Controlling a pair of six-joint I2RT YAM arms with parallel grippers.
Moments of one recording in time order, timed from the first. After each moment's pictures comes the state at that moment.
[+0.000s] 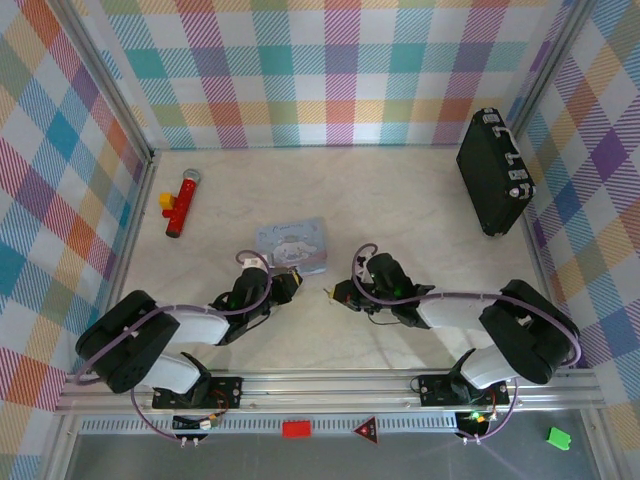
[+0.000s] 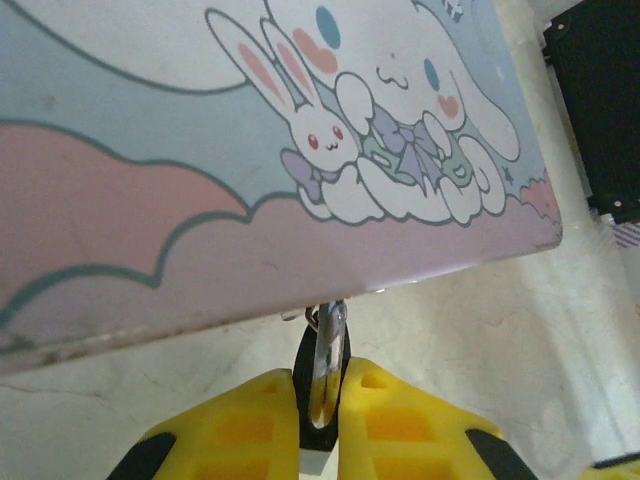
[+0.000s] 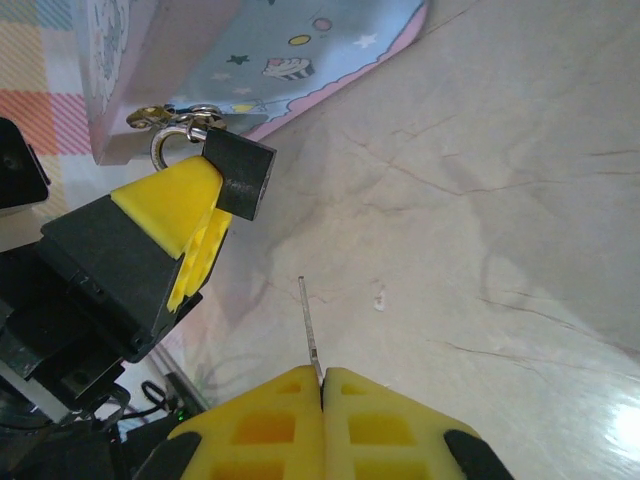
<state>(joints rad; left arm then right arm) -0.67 1.38 0.27 0.59 0.01 -0.89 0.78 1.45 0.48 0.35 -0.39 1.12</state>
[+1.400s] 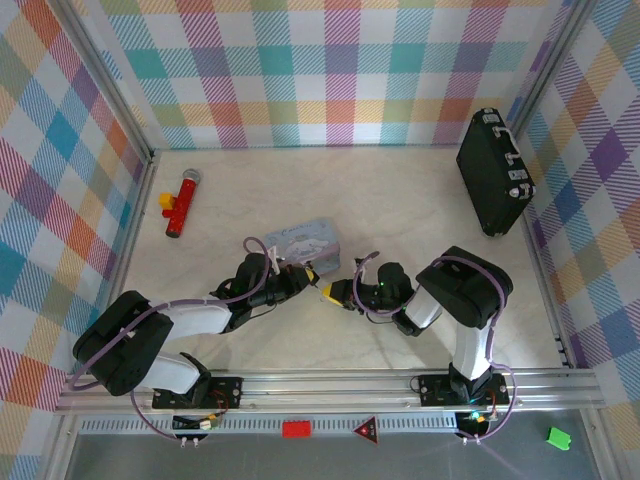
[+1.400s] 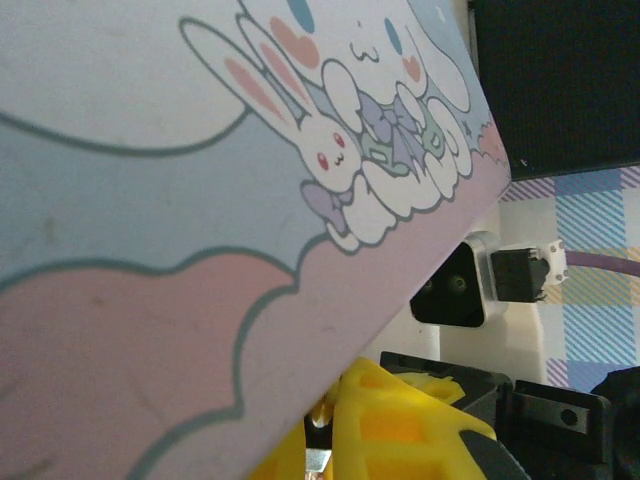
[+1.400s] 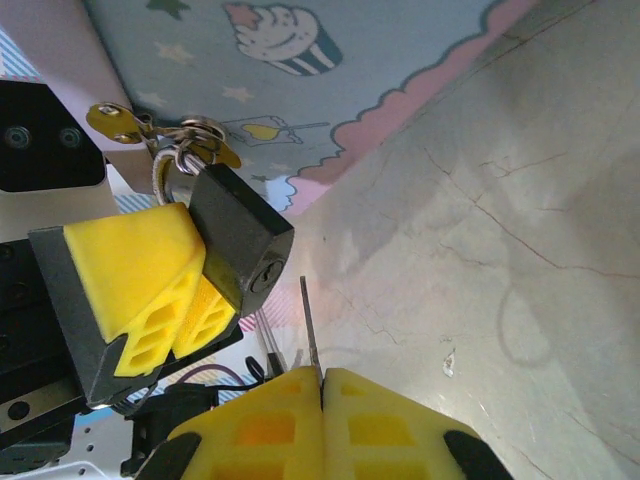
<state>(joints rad) -0.64 1.38 0.40 0.50 0.27 -1.05 0.69 1.88 0.36 1.23 -0.61 1.31</state>
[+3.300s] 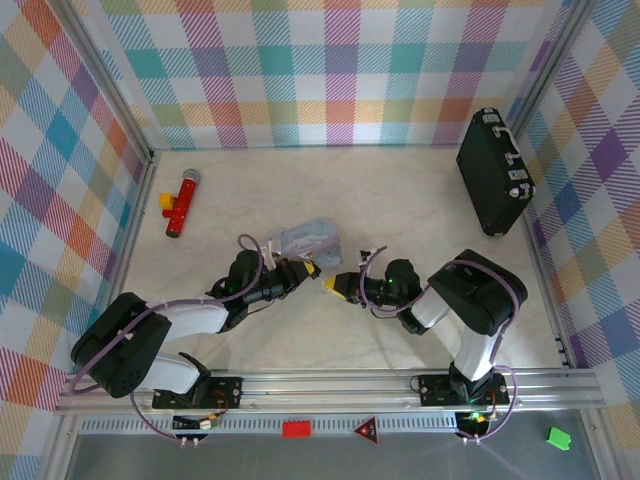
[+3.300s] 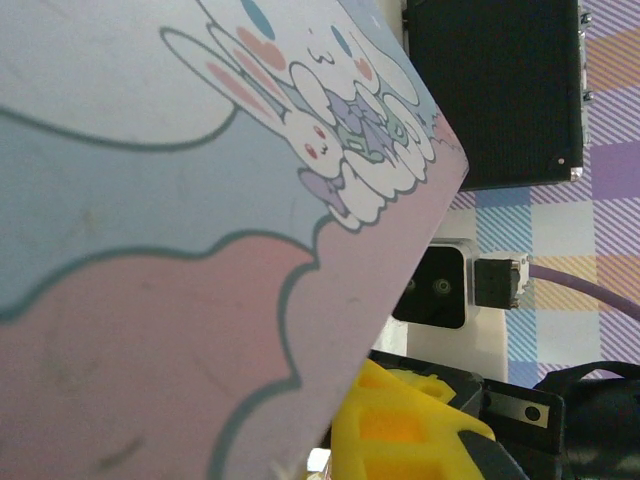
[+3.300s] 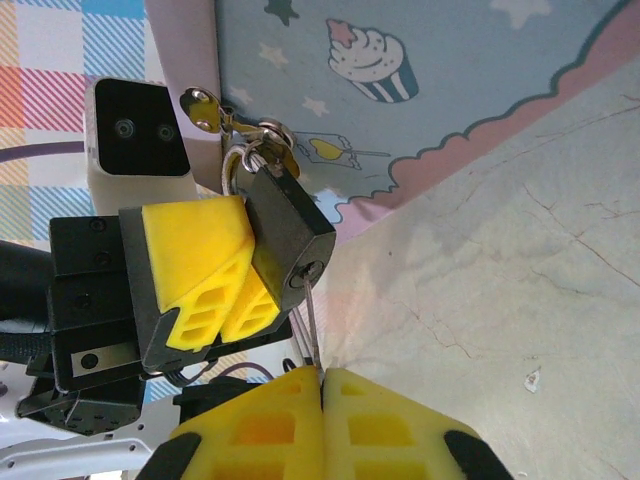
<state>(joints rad) -0.60 1.37 0.38 0.60 0.36 -1.16 0.66 1.79 0.34 1.27 -0.64 1.31</state>
